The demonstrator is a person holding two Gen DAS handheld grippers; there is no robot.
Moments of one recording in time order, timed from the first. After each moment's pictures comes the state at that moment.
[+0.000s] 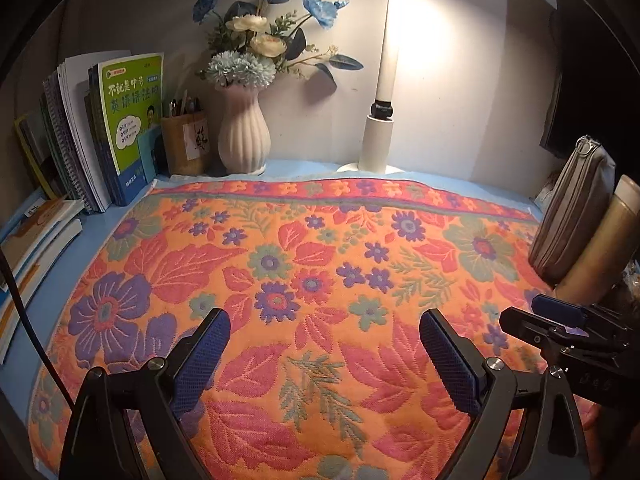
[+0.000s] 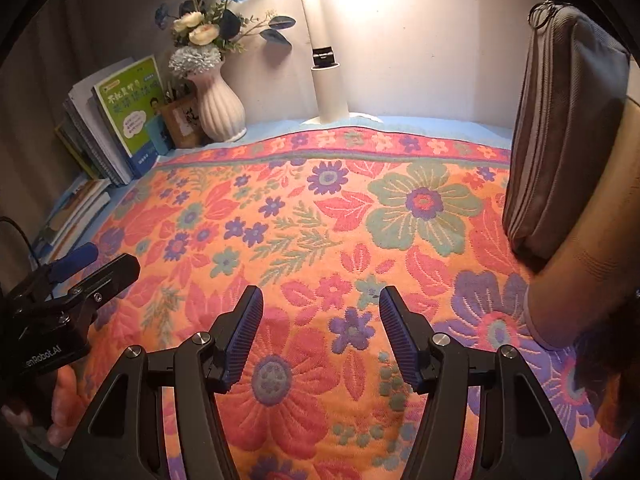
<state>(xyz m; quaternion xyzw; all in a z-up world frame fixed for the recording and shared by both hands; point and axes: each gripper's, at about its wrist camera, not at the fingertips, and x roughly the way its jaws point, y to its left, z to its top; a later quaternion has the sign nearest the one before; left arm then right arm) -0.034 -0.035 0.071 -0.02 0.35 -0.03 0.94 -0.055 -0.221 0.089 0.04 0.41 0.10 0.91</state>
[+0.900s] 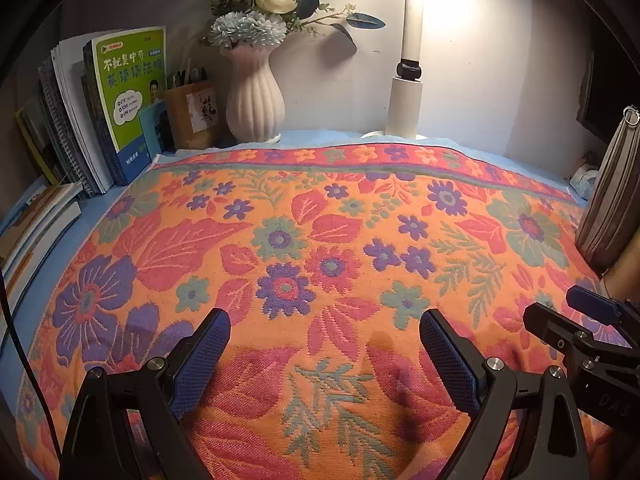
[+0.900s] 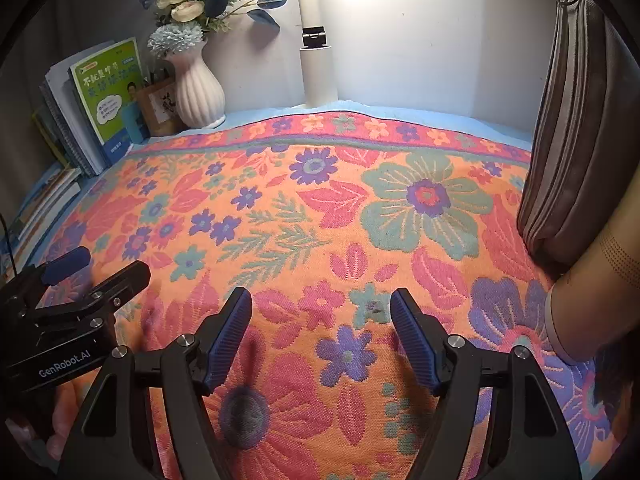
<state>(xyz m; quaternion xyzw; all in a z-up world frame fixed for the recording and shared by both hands) -0.002 -0.041 0.031 -0.01 0.38 0.01 0.92 -0.038 -0.213 0.065 0.02 0.41 0.07 0.91</state>
